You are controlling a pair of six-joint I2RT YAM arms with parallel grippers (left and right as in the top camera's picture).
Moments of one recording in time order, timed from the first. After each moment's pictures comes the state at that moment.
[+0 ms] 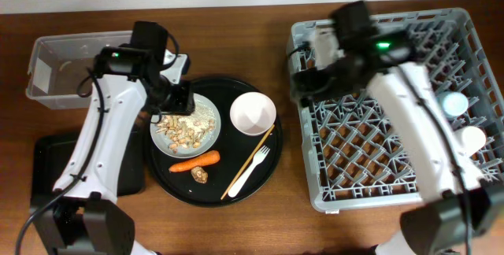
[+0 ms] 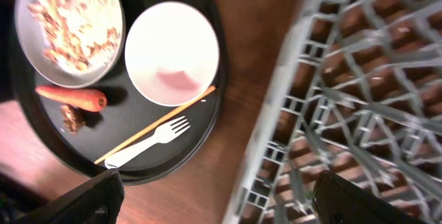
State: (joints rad) left arm -0.12 1.73 1.62 -1.27 0.17 -0.02; right arm 0.29 1.75 1.75 -1.25 -0.24 0.00
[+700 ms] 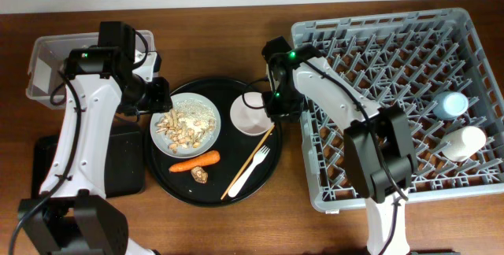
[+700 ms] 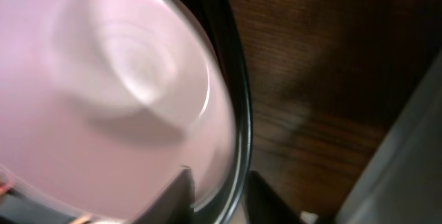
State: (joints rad) left arm 0.00 1.73 1.62 -1.27 0.16 -0.02; right arm 0.44 2.18 1.75 -1.13 -0.18 0.24
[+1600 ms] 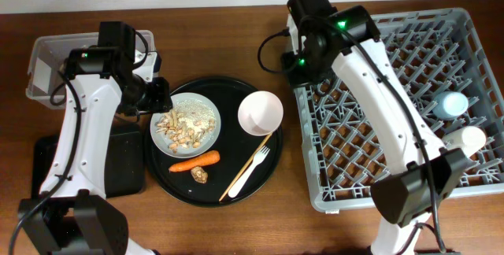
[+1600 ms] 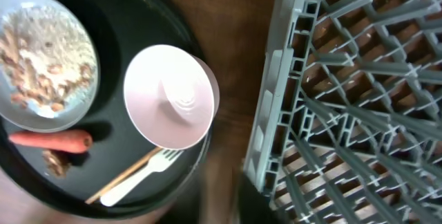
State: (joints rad) left arm 0.00 1.73 1.62 -1.27 0.16 -0.02; right arm 0.39 1.96 2.09 -1.41 -0.06 0.18
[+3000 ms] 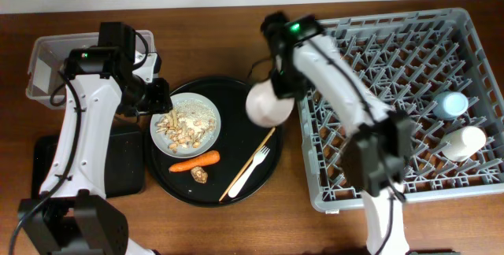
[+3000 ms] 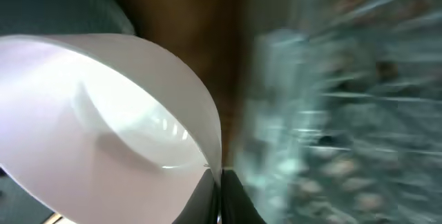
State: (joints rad) left arm 0.00 1.73 1.62 -1.28 0.16 -0.02; right arm 0.41 2.20 2.16 -1.47 0.10 0.26
